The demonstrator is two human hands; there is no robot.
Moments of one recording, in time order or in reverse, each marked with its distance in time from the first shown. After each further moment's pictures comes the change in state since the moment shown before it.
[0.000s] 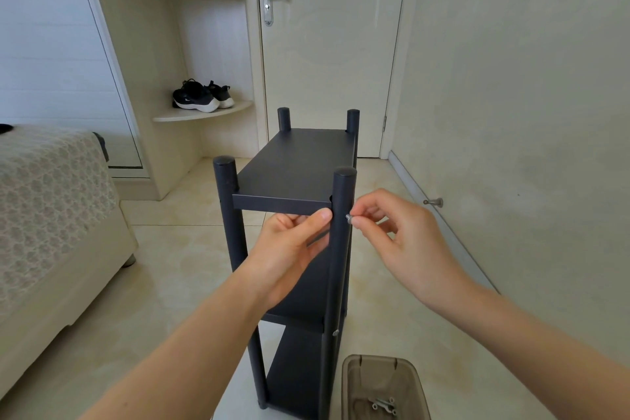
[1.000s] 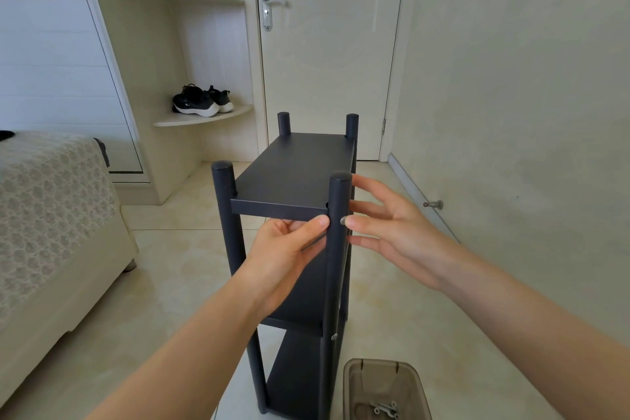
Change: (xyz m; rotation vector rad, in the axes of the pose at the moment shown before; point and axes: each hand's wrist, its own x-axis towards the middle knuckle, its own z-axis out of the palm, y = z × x) left_hand -0.010 0.007 0.006 0.091 0.107 0.001; right_hand 0.023 0.008 -0.005 0.683 -0.275 0.445
